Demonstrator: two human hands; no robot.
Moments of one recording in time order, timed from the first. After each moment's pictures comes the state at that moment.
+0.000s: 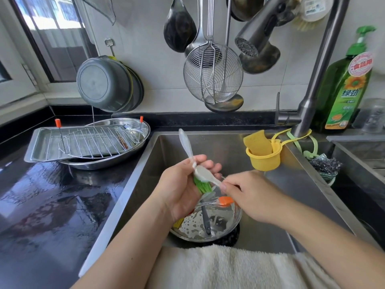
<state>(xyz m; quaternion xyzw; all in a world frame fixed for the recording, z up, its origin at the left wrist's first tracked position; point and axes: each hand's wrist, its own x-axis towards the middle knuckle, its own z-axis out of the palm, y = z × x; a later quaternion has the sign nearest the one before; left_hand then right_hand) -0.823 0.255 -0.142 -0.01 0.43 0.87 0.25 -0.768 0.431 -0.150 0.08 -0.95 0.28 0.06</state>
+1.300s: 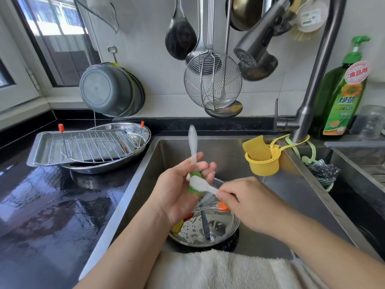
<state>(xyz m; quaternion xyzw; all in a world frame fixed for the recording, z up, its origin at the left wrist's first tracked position) -0.822 0.253 -0.135 -0.01 0.35 0.90 0.27 -0.765 0.431 -0.153 0.13 -0.96 0.24 0.08</state>
